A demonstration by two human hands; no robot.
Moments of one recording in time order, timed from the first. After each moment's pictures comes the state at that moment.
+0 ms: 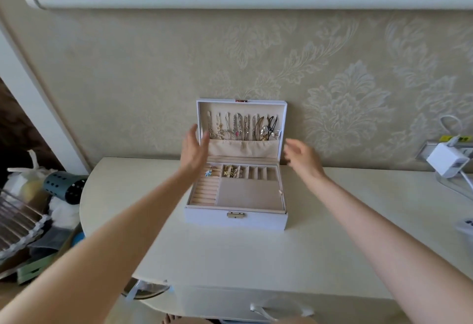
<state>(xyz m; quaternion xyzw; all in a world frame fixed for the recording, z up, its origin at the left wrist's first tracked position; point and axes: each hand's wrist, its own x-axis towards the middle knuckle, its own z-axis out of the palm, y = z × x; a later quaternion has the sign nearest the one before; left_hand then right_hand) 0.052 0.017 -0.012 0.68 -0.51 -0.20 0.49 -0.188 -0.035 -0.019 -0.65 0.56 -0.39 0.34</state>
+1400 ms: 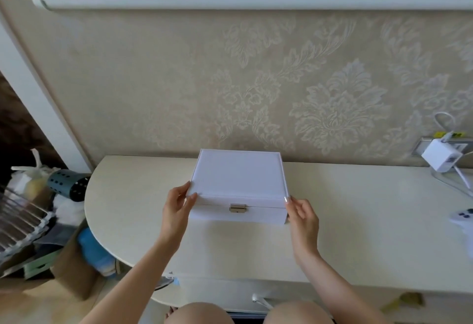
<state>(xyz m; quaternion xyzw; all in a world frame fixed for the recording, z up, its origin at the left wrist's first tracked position) 0.060 0.124 -0.102 0.62 -0.38 -0.33 0.60 -0.187 0.079 -0.113 -0.43 0.53 -0.56 0.47</state>
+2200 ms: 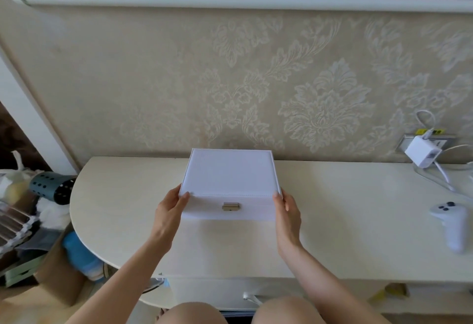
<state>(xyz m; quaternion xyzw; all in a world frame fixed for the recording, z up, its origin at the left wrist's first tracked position) 0.053 0.123 -0.097 0.63 -0.39 -0.36 0.56 -0.176 0.074 -0.106 -0.41 0.58 -0.54 0.45</state>
